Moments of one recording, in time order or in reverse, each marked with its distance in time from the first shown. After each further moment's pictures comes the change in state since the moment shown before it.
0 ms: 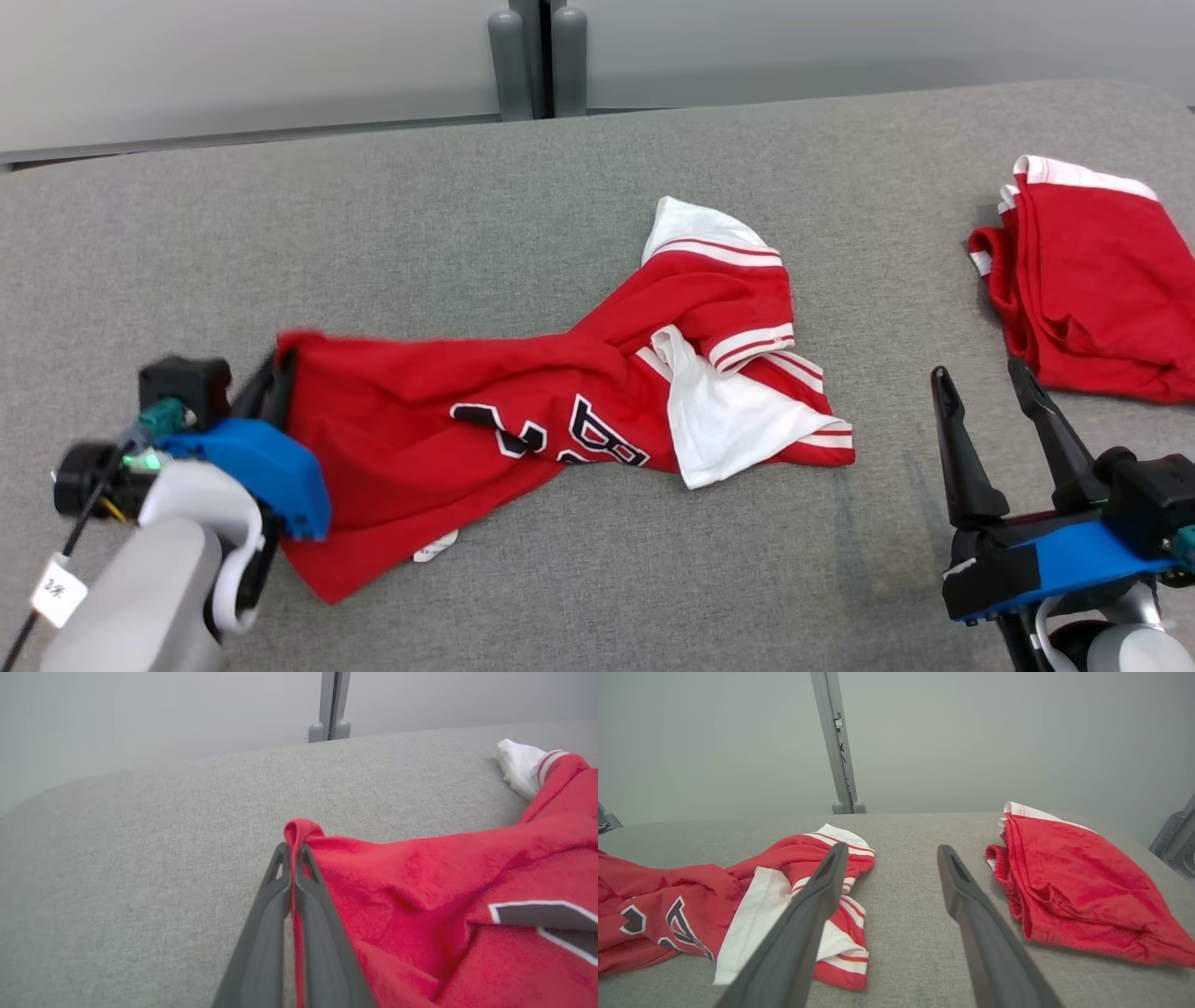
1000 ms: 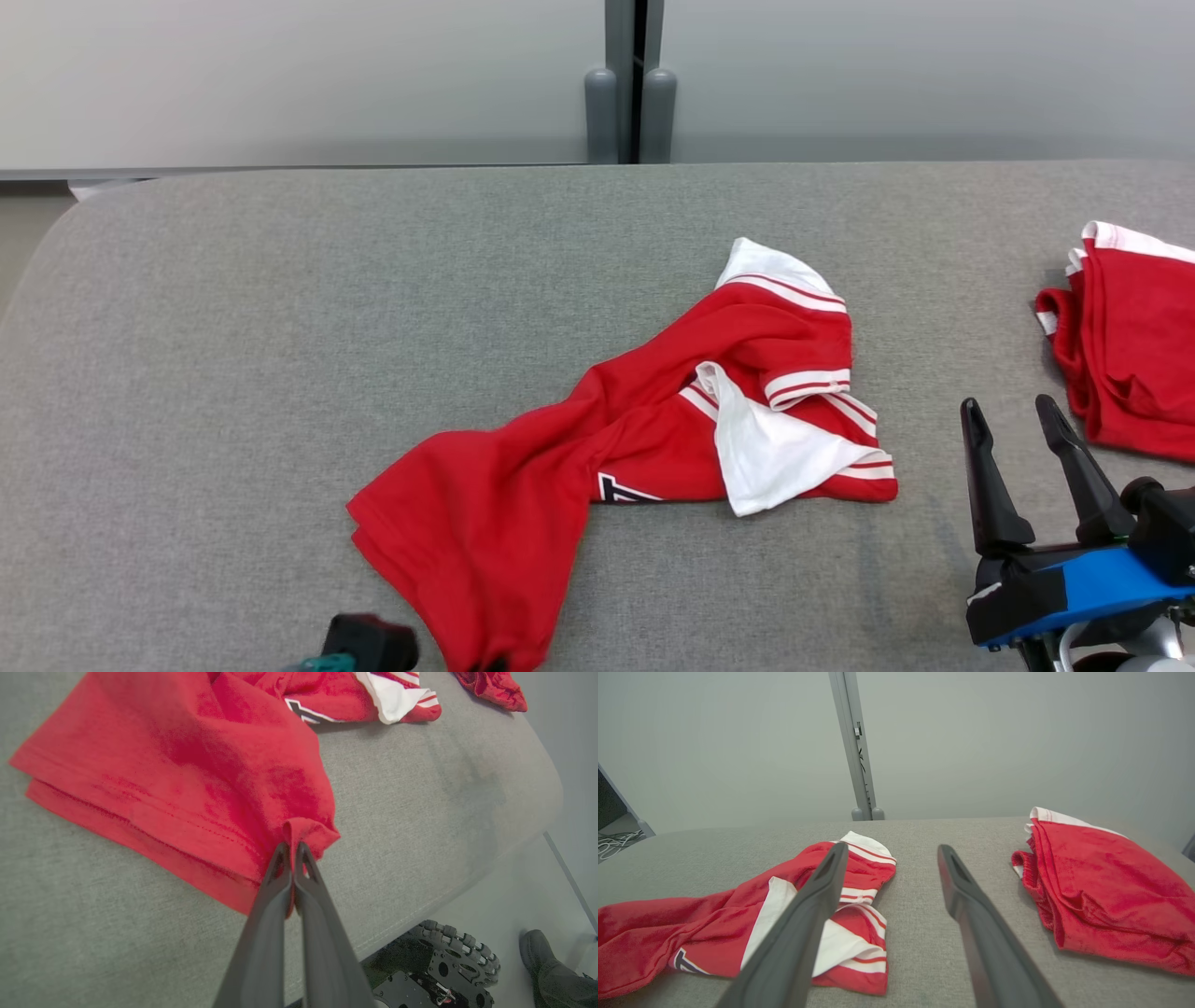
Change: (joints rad) left arm 0.457 0.115 -0.220 -0.698 -0.155 0.091 0.285; right arm 0.054 0.001 -0.048 0.010 0.034 0.000 0.002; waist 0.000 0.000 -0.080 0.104
